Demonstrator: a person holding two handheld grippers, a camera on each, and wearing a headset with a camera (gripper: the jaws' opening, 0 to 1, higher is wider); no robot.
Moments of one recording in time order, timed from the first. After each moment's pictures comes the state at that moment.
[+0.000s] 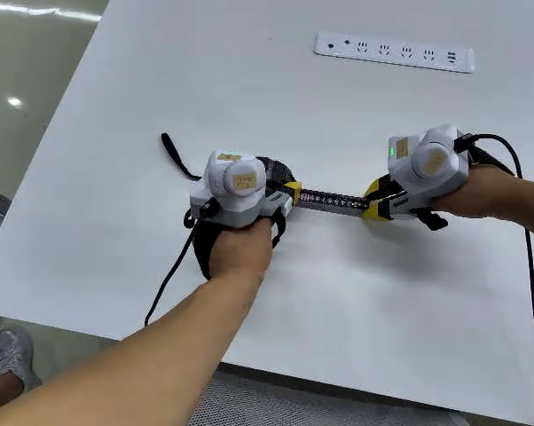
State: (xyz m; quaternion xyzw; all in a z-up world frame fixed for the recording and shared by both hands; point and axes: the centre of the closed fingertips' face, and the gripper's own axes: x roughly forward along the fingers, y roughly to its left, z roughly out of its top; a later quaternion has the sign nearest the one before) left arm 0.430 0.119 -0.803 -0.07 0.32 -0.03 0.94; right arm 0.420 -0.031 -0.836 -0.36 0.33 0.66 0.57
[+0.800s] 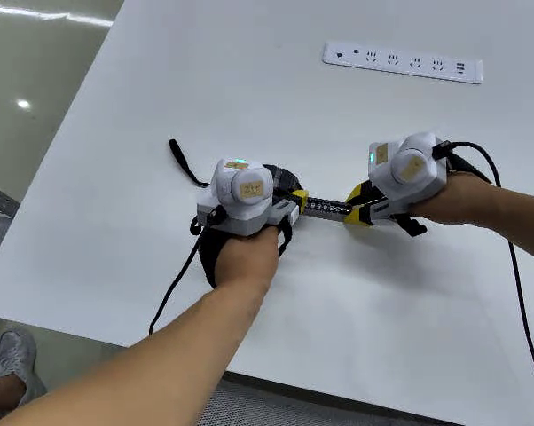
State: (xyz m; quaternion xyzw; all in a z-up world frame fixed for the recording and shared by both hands) left arm 0.430 0.121 -0.804 -0.08 0.33 -0.03 0.94; right arm 0.417 0.009 -0.836 -0.35 0.32 0.67 0.58
